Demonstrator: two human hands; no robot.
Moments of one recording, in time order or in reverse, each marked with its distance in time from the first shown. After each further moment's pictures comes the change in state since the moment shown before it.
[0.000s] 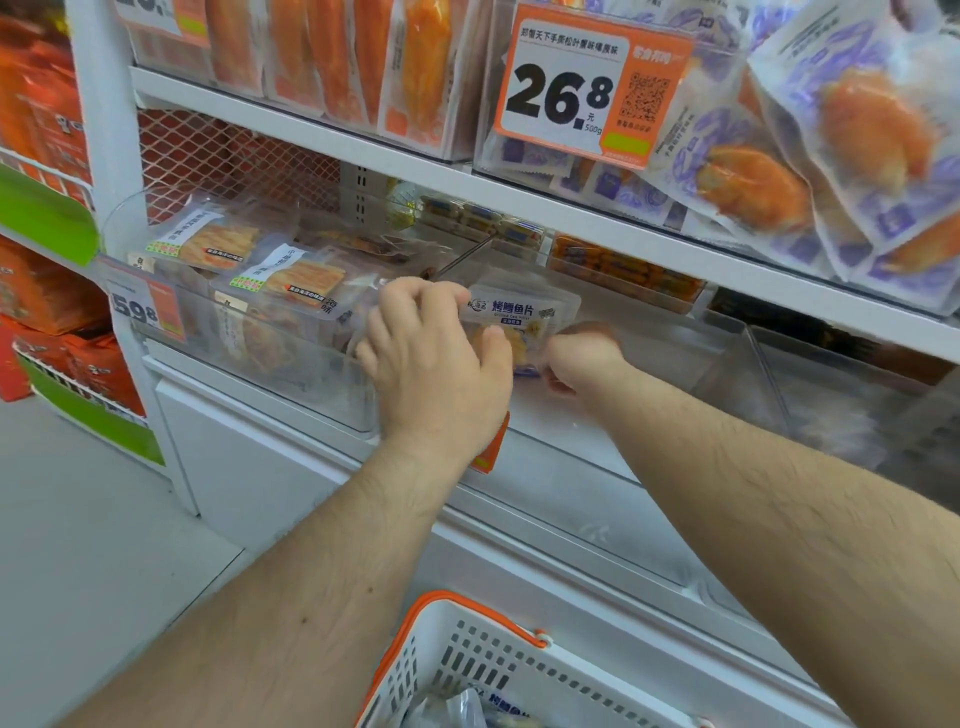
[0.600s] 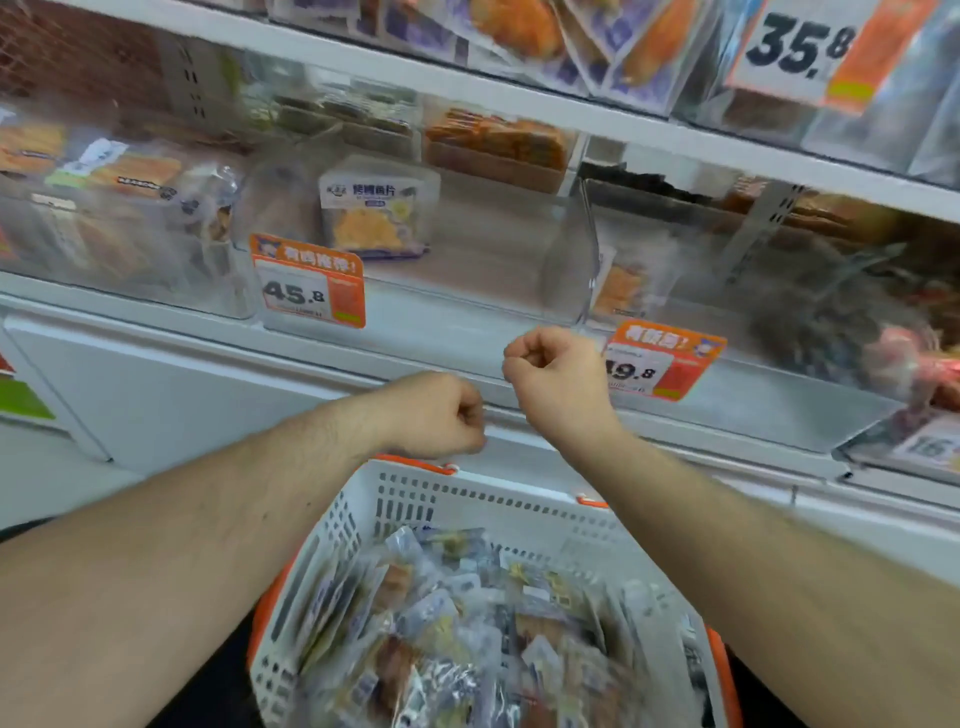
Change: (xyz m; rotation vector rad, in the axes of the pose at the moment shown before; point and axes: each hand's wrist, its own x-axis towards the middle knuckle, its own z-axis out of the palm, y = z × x) left_hand -0.117 0.022 0.010 0.110 -1.320 0.312; right_hand -0.186 0.142 -0.063 0.186 0.195 -0.198
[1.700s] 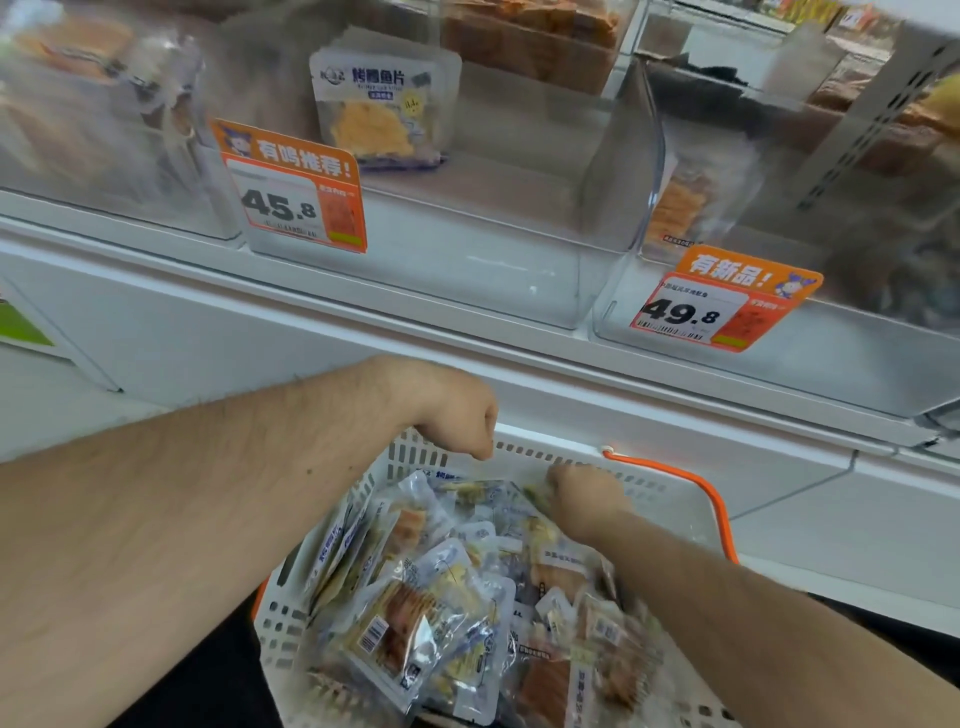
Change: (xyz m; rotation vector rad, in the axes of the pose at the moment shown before) left_hand 0.032 -0.015 0.039 0.216 -0.517 -0.096; right_hand -0.052 0.198 0.033 -0.965 -0.660 0.136
